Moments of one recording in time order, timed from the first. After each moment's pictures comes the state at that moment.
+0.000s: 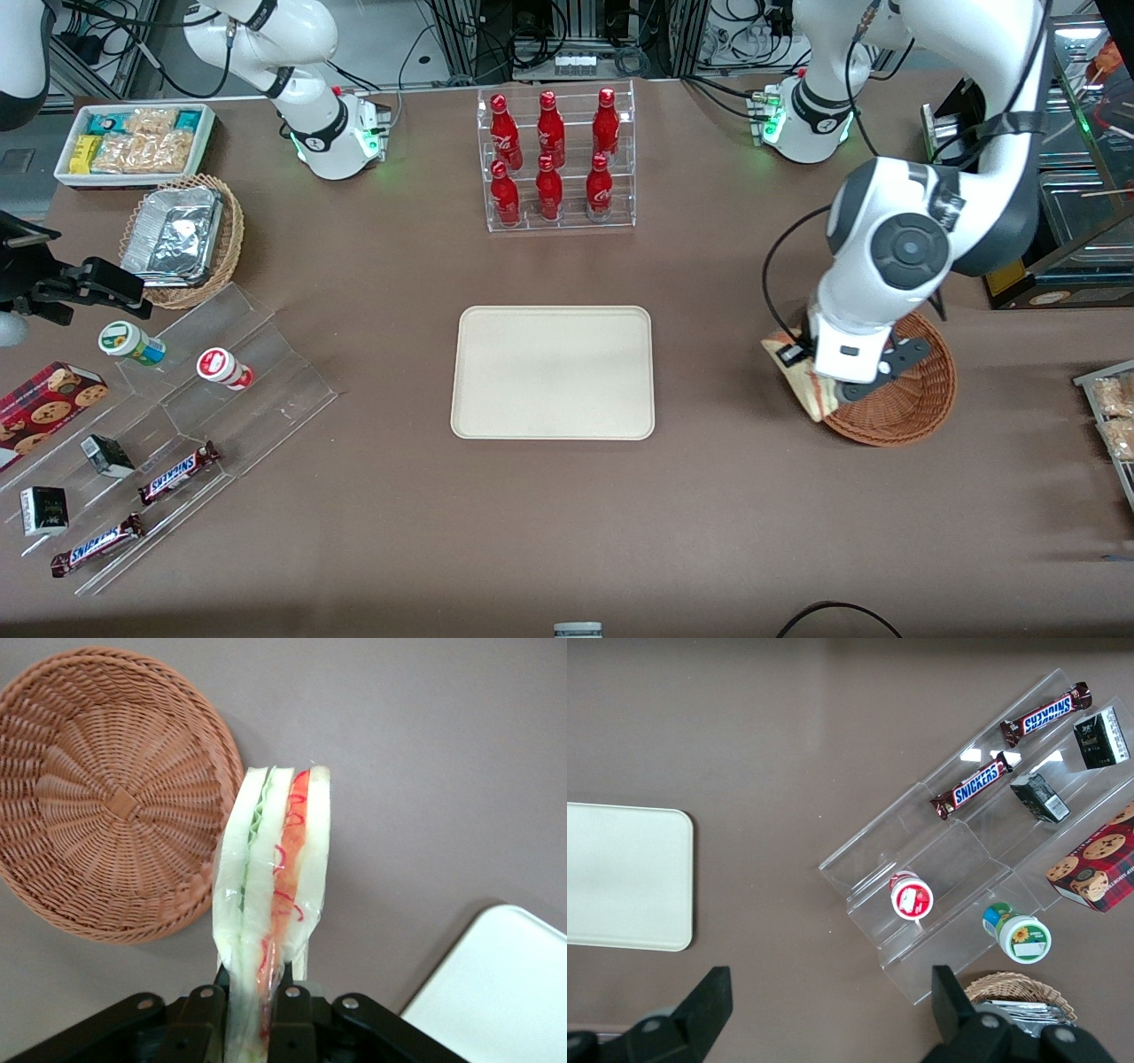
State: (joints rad) arm -0.34 0.25 0.00 -1.78 0.06 1.95 -0.87
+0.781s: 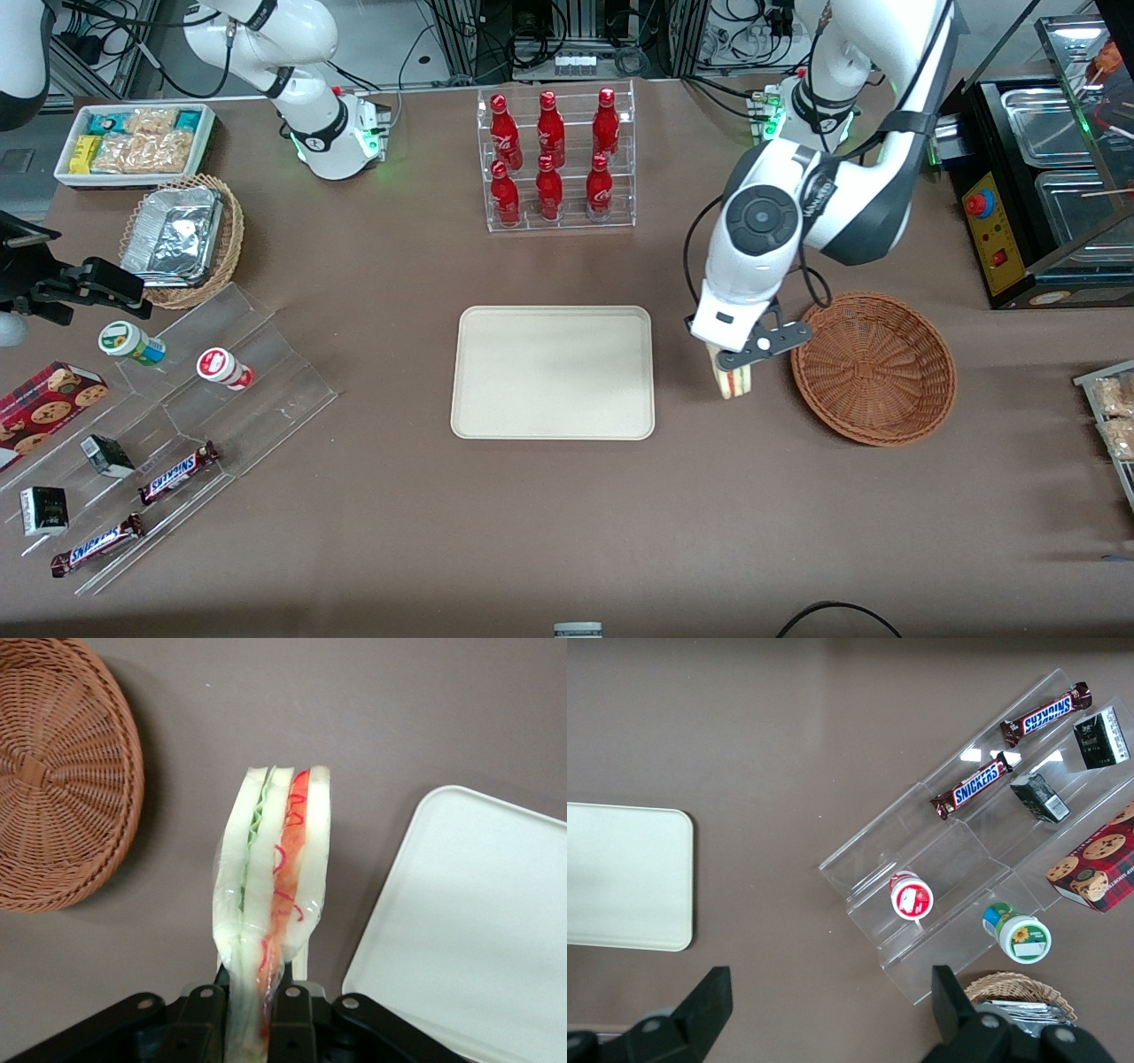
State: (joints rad) arm -0.53 0.30 0.00 -1.76 0.08 1.96 -0.87
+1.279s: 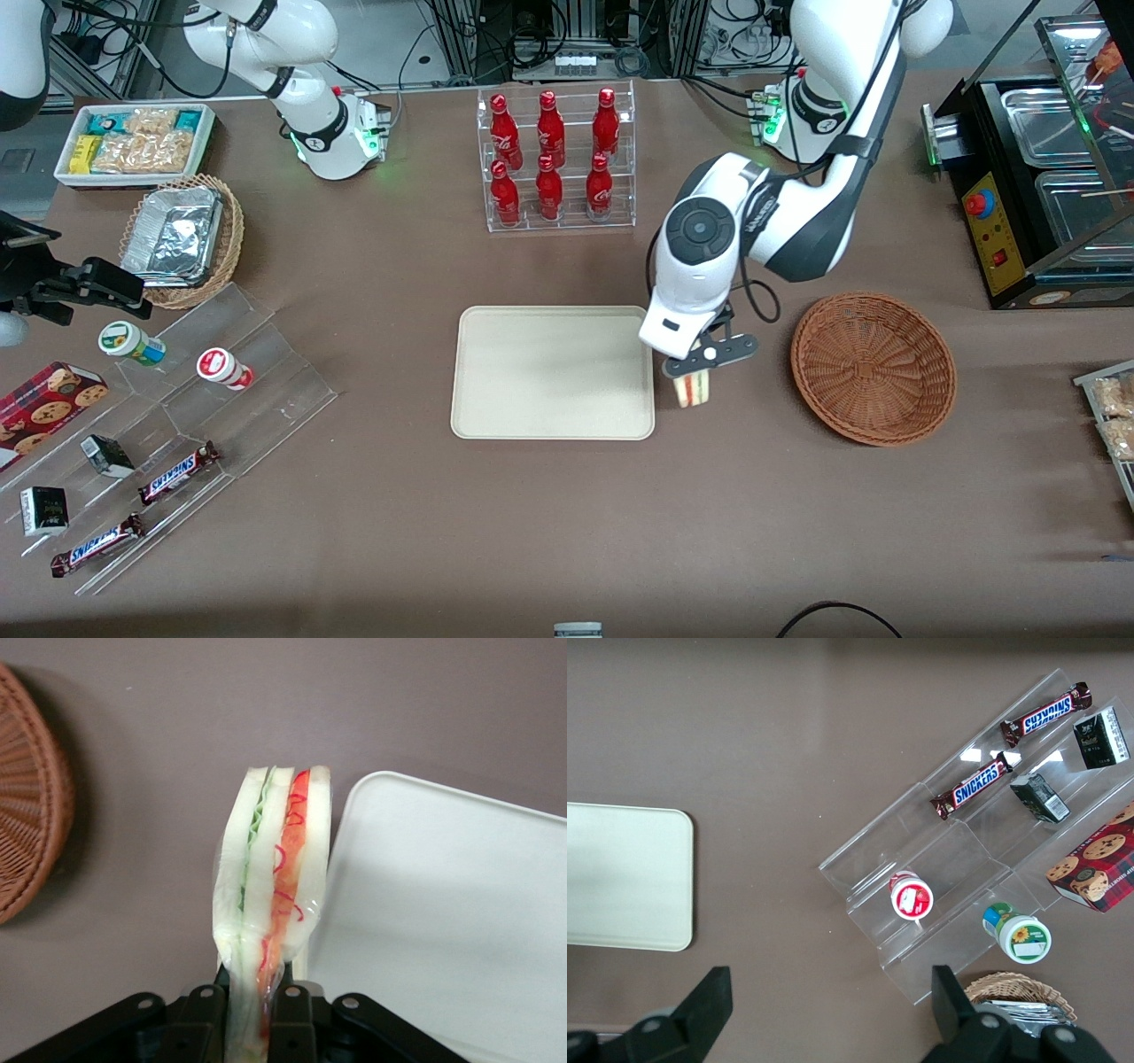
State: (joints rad) arm -0.60 0.42 0.00 -1.62 0.08 1.98 -0.87
